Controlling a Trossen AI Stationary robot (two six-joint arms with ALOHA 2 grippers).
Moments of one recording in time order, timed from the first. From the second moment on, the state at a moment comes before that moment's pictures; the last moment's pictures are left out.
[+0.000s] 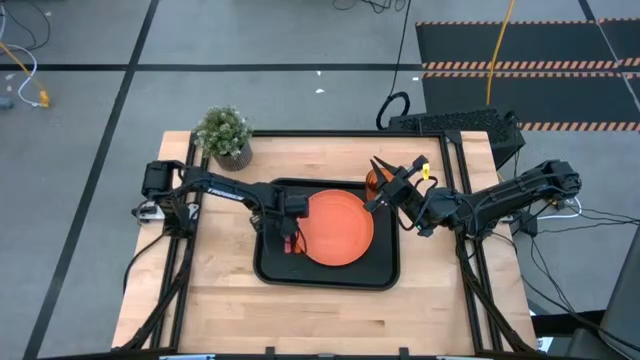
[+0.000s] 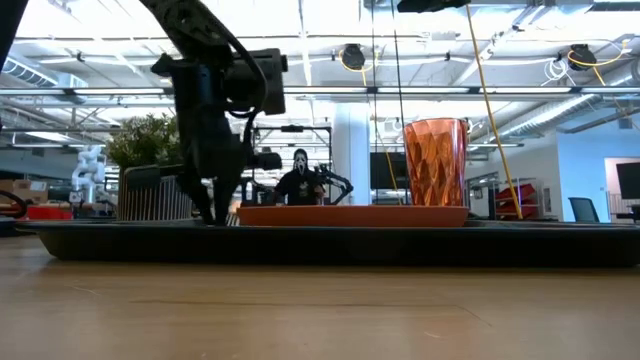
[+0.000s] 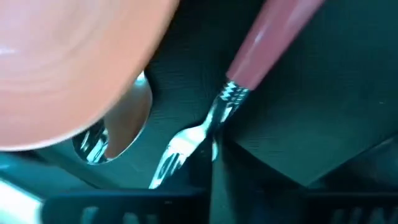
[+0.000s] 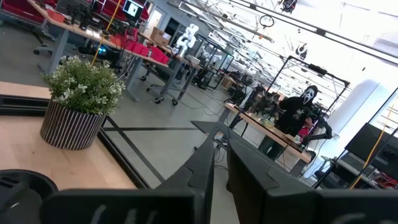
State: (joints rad) left arm 0.06 1.80 1.03 -0.68 -0.23 1.10; right arm 0.24 1.20 0.75 0.64 1.15 -0.67
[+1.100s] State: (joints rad) left arm 0.10 1.66 1.01 -0.62 -0.28 0.98; right arm 0.24 1.20 0.75 0.64 1.15 -0.66
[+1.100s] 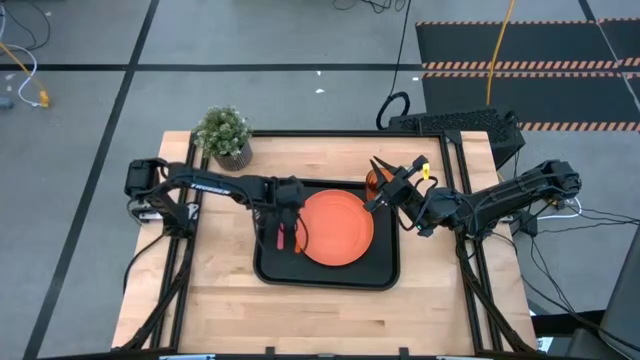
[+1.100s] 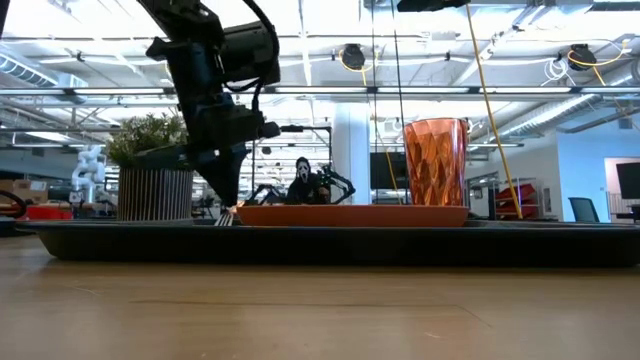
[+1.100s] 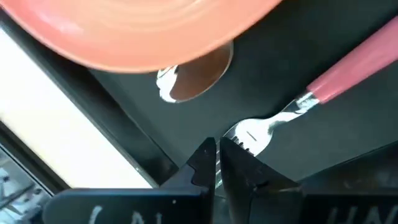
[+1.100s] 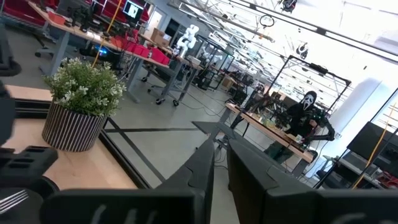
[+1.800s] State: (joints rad) left arm 0.07 1.66 0.85 -0.56 -0.25 0.99; right arm 0.24 1.20 0.75 0.64 1.15 -0.66
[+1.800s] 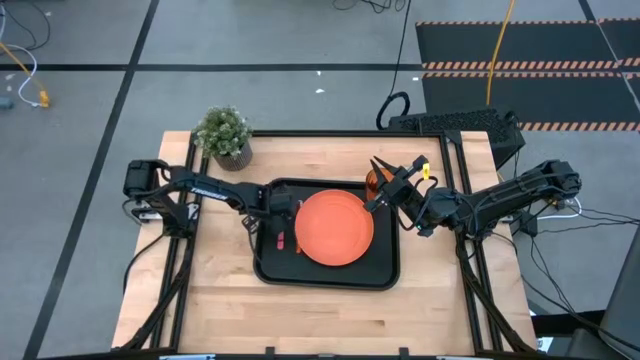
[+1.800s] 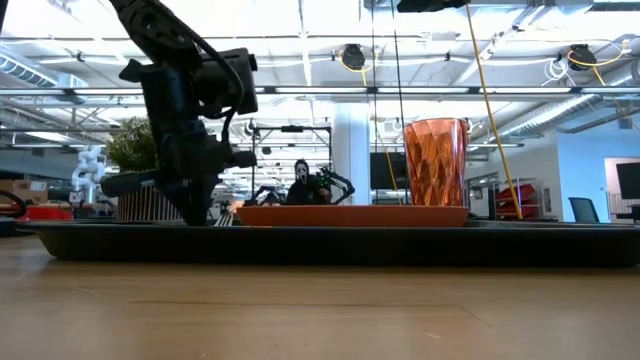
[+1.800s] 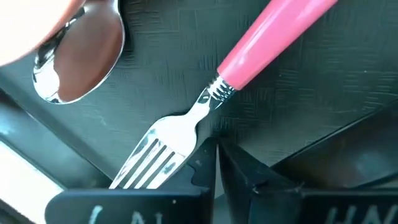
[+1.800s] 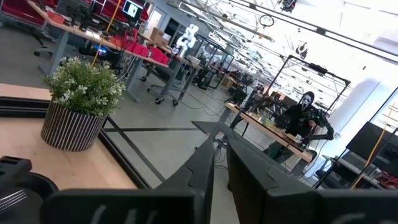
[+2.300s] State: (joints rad) left arm 0.06 1.64 0.86 -0.49 -0.30 1.04; right arm 0.24 1.20 0.75 0.64 1.15 -0.66
